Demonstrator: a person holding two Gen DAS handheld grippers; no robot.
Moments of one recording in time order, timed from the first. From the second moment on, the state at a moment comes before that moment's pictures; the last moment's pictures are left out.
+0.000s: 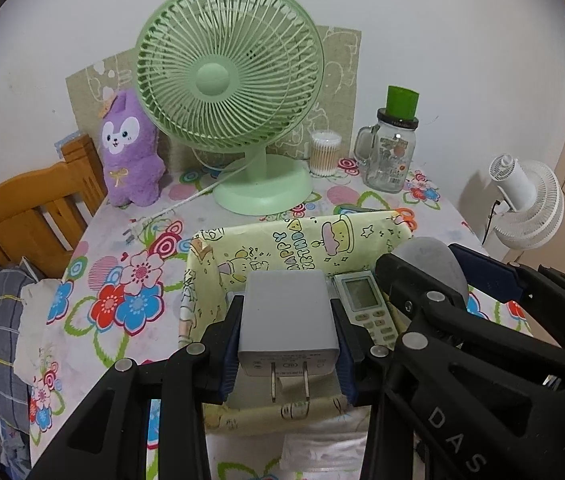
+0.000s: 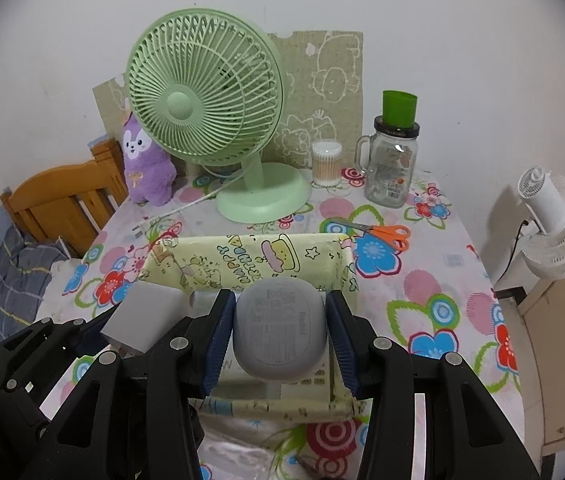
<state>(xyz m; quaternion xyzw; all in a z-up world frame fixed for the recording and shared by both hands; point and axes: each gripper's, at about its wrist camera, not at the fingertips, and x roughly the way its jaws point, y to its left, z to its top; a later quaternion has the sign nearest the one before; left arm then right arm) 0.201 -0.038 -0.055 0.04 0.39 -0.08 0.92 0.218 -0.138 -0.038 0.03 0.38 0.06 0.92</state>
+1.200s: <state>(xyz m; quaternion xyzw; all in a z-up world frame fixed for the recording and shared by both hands) 0.232 -0.033 -0.097 0.03 0.43 -0.08 0.90 0.263 -0.126 -0.092 0.04 0.43 0.09 0.90</state>
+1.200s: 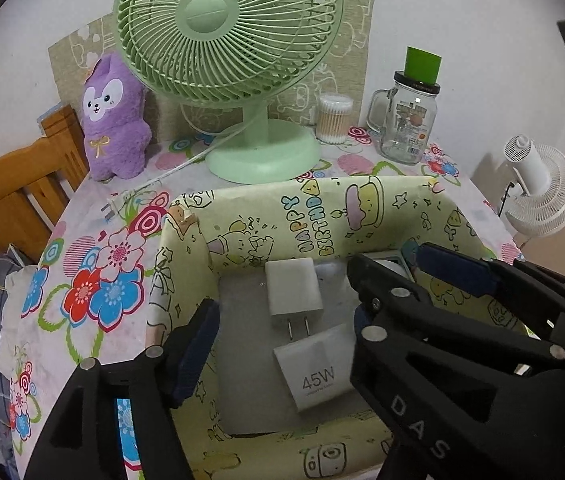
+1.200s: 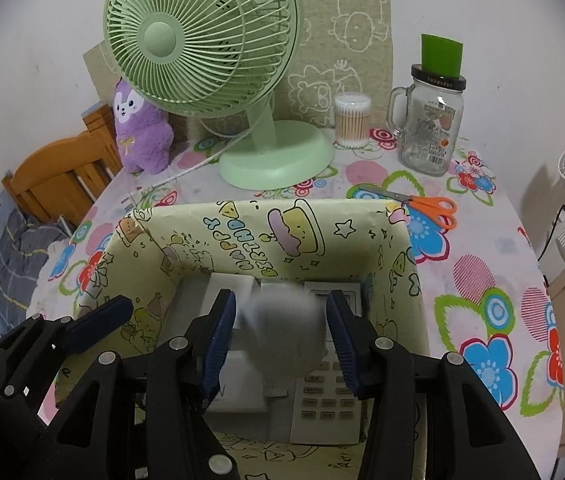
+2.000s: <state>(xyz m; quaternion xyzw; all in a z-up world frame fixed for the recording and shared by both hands) 0.164 -0.048 -0.059 0.05 0.38 -0.10 0.92 0.194 -0.140 -0.049 0.02 0.39 0.07 0.92</state>
